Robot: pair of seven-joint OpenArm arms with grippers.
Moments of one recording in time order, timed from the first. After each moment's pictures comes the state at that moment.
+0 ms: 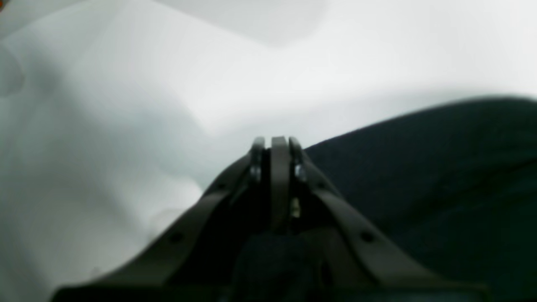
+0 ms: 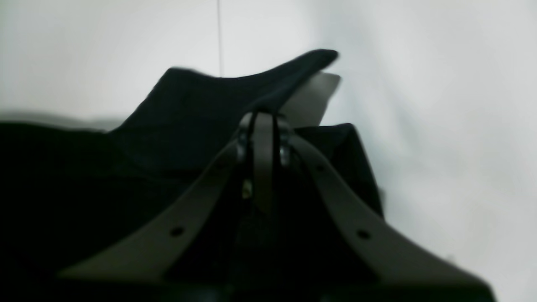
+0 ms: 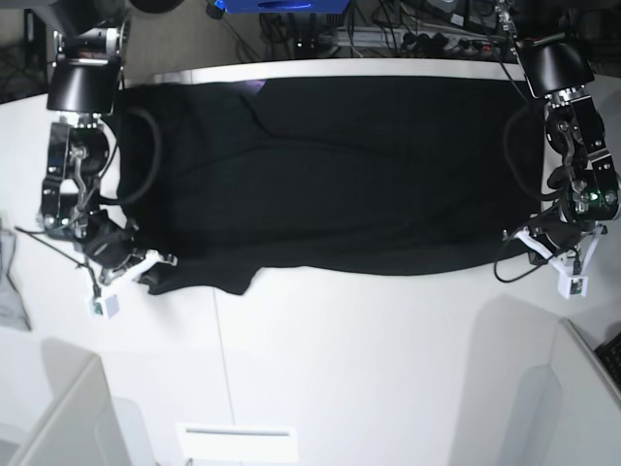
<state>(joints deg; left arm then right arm) -3.4 -22.0 -23.7 92.2 -23.3 -14.9 61.1 9.6 15.8 7.1 85.6 30.9 8.0 -56.3</state>
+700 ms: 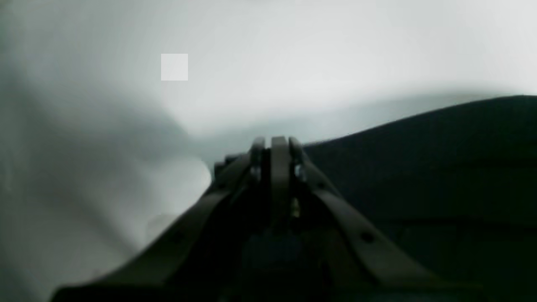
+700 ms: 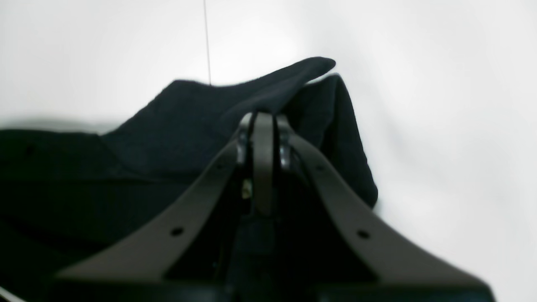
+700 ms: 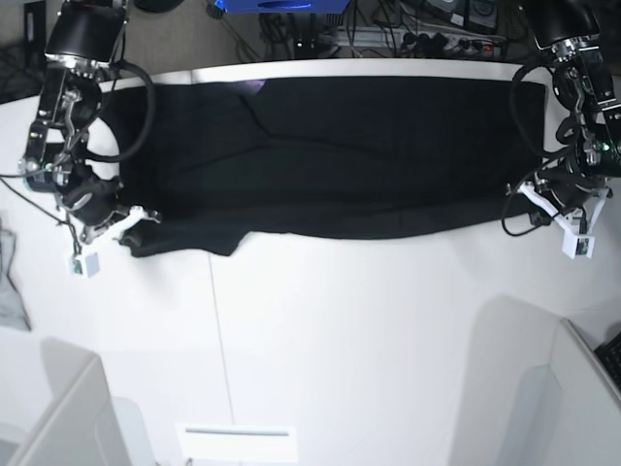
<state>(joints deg) 9.9 -24.3 -26.7 104.5 -31.2 -14.8 65.3 -2.5 14.3 15.5 102.0 30.8 8.0 -63.0</state>
